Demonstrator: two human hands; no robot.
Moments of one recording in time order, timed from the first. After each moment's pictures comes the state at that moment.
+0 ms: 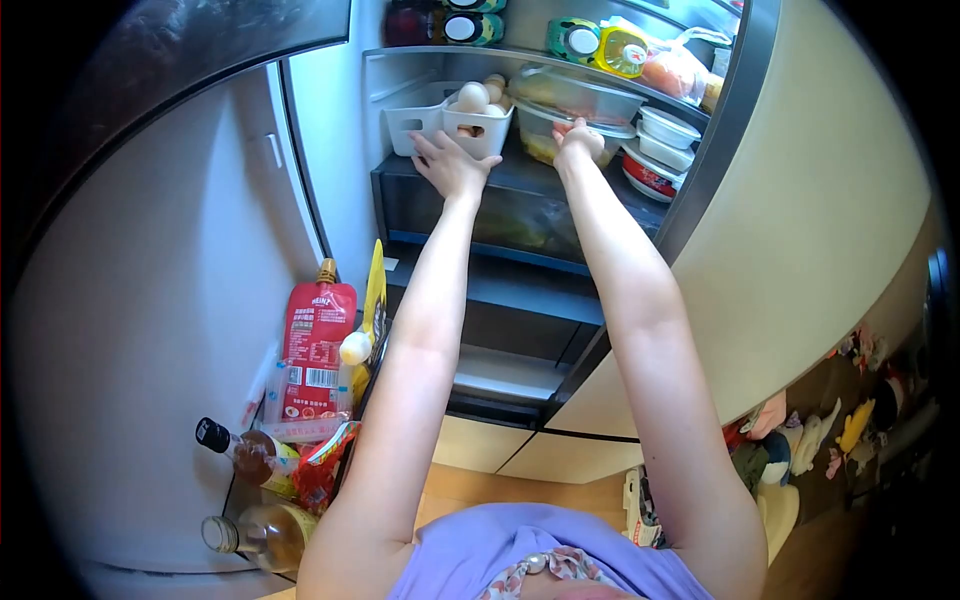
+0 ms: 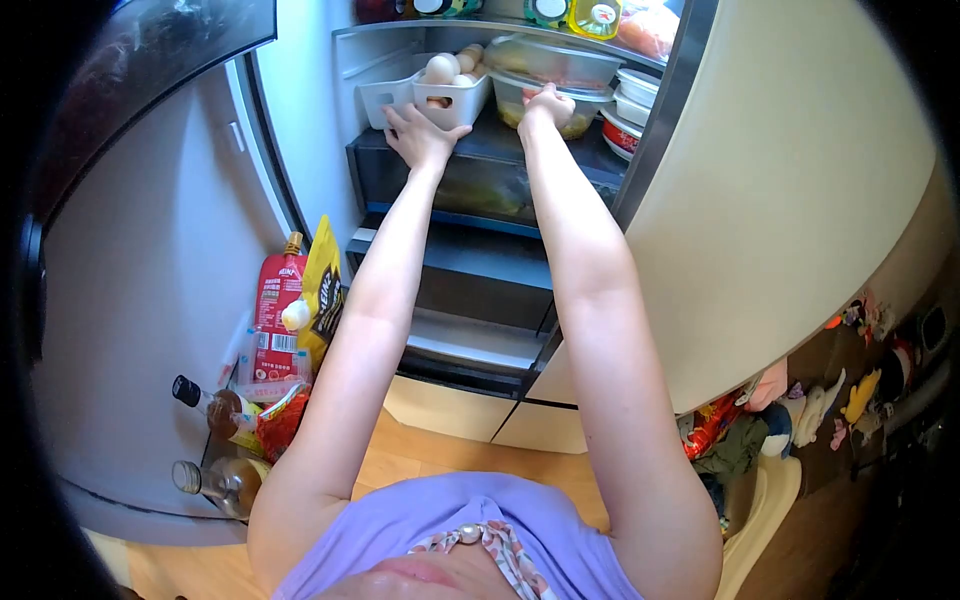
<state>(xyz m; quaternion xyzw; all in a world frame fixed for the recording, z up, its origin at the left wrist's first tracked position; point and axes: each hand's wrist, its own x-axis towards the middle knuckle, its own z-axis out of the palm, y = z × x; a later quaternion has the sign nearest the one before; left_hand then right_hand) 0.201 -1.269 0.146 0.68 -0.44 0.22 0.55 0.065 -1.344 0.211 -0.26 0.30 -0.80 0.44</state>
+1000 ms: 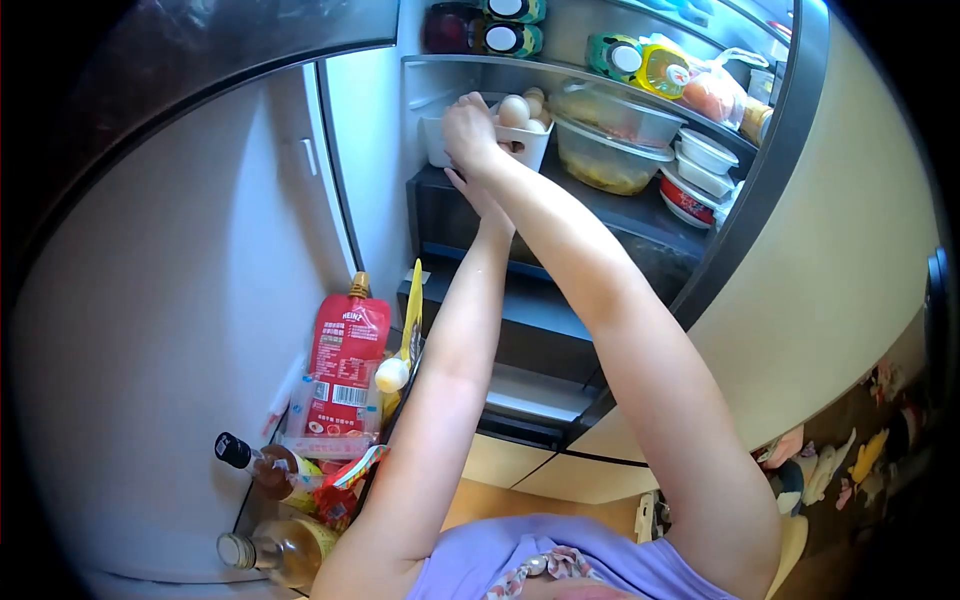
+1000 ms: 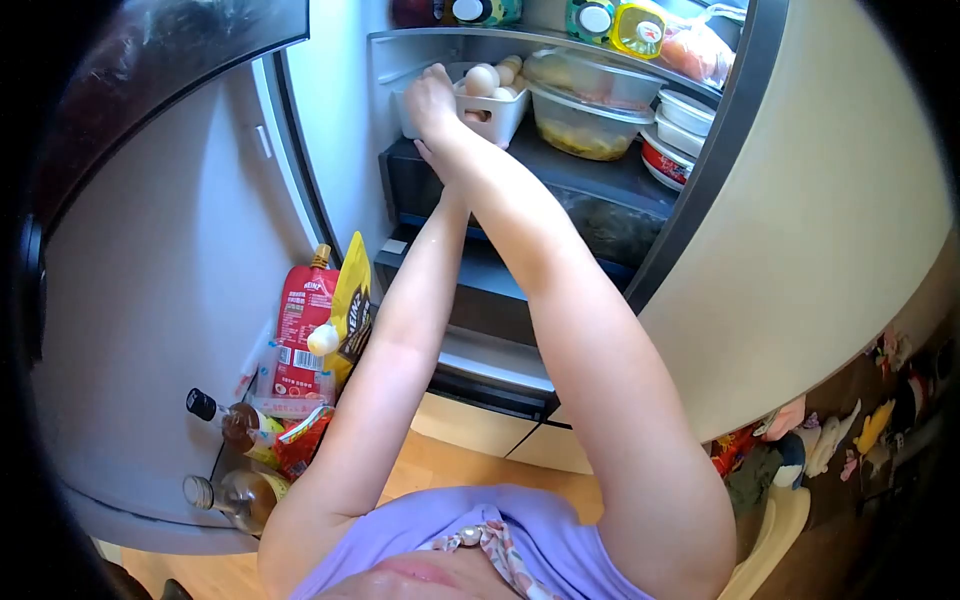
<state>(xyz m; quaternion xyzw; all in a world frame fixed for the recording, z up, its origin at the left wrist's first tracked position) 0.222 -1.322 0.108 0.65 -0.50 0.27 0.50 0.227 -1.290 0.226 -0.79 0.29 -0.29 -0.46</state>
